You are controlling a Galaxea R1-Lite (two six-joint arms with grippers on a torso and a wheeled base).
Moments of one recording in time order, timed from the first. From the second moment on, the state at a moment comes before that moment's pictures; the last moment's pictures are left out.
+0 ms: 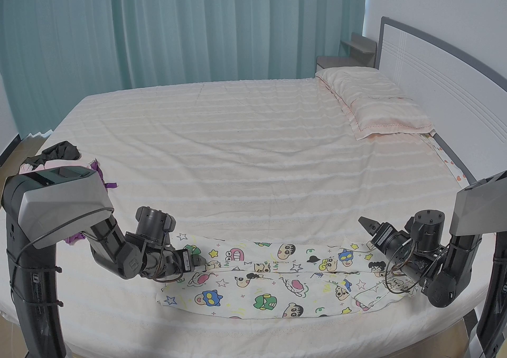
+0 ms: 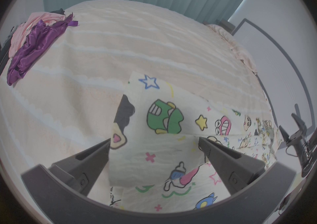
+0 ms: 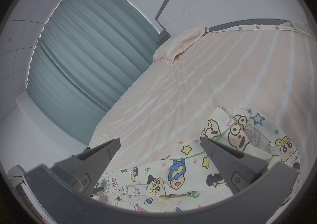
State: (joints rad) left arm -0.30 2.30 -0.80 -0.56 -0.04 -0.44; right arm 0.31 2.21 -0.30 -1.55 -0.14 0.82
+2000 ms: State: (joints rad) left arm 0.40 2.00 -0.75 -0.33 -0.18 -0.23; right arm 0.31 2.21 -0.30 -1.55 -0.14 0.82
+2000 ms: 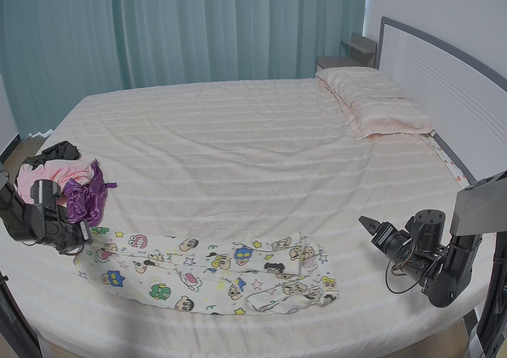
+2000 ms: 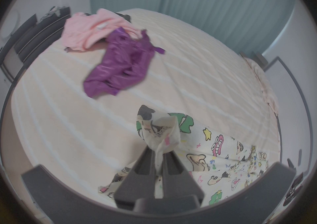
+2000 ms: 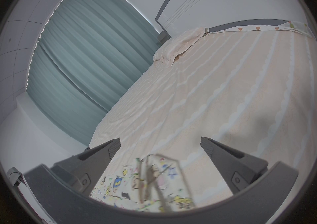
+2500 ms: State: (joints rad) left arm 0.65 1.89 -0.92 -0.11 -0.22 -0.18; right arm 0.31 2.21 -0.30 -1.55 -0.14 0.83
